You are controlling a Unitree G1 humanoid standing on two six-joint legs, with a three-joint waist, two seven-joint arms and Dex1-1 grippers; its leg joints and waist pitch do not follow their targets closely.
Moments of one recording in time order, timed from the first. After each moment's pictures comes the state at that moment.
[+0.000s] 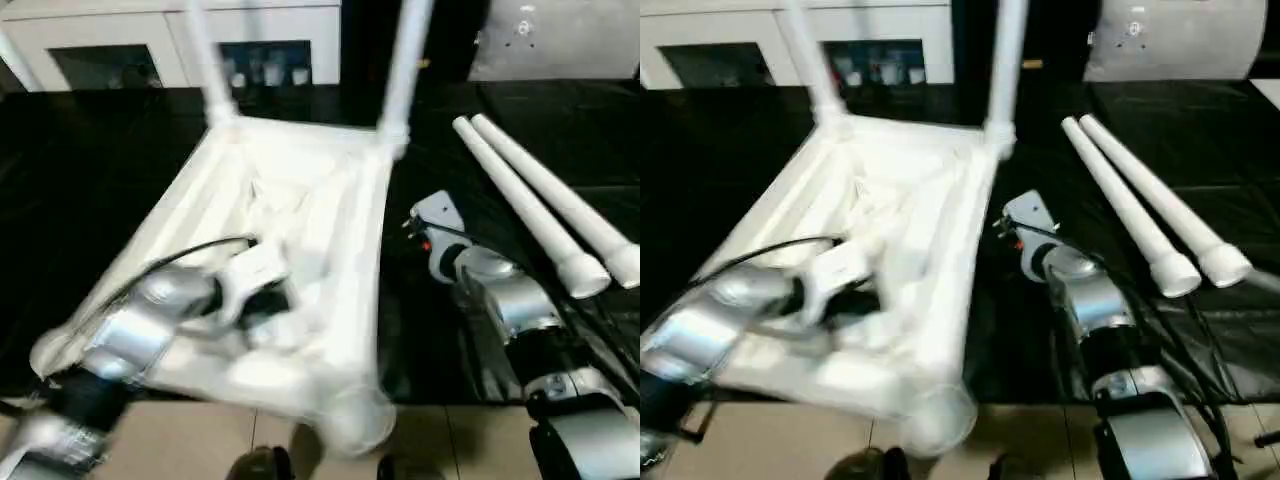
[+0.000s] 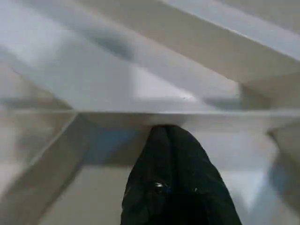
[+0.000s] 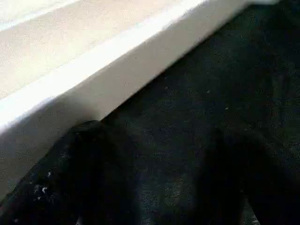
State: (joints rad) left arm -0.48 0.45 -0.33 0.16 0.04 0.47 -0.96; right arm -0.63 -0.28 0.12 0.63 0.00 0.32 0.45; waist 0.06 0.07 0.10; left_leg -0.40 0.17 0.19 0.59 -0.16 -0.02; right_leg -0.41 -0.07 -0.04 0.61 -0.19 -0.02
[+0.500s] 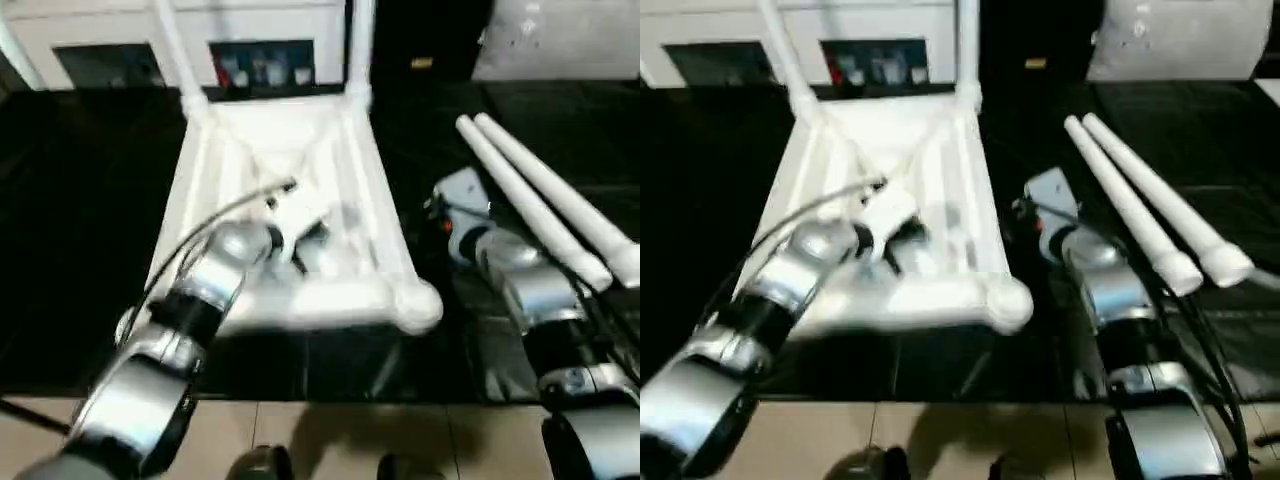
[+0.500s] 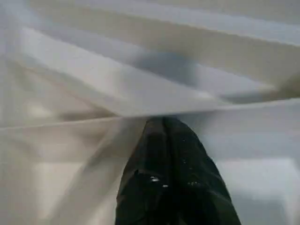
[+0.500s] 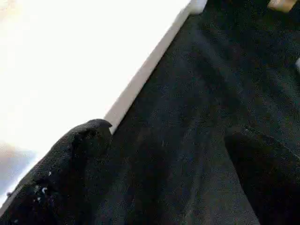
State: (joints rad) left arm -0.83 0.22 -0.28 0.79 0.13 0.14 -0.50; right arm -0.64 -0.33 0.05 0.53 0.01 0.29 0.42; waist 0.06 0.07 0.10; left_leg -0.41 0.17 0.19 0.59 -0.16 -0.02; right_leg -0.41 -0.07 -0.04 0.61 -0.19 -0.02
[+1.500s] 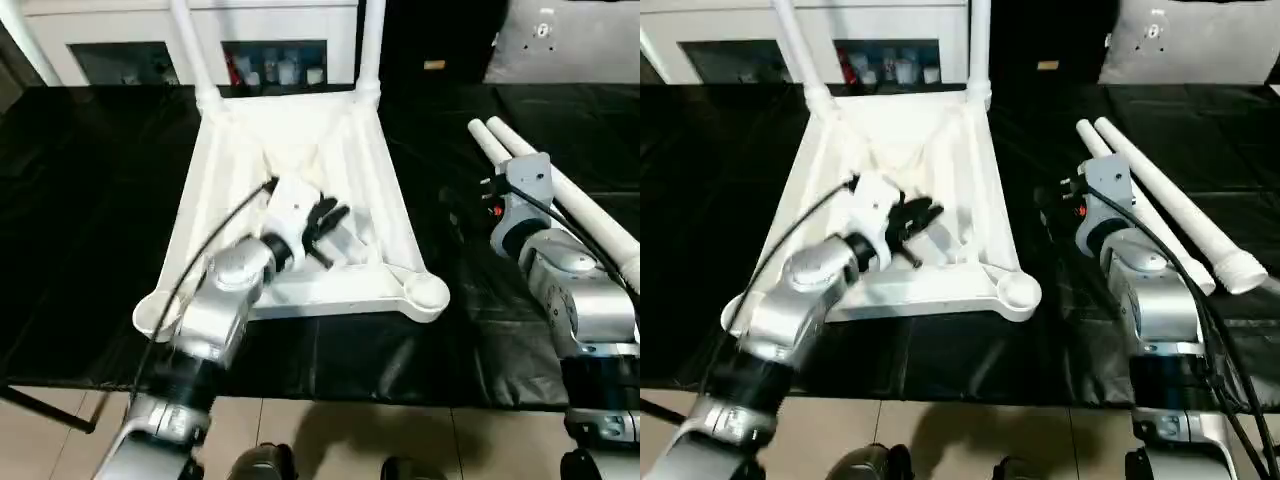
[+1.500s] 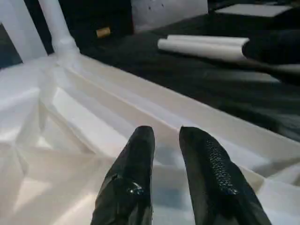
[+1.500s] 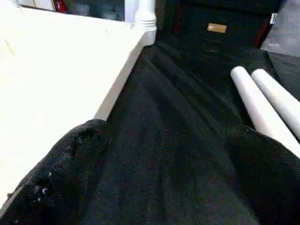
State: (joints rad) left arm -0.46 0.11 -0.18 0.20 -0.07 0.24 -0.46; right arm -0.46 -0.37 -0.11 0.12 0.11 0.51 0.31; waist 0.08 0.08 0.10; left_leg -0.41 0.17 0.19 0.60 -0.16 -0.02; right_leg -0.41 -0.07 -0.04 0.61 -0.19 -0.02
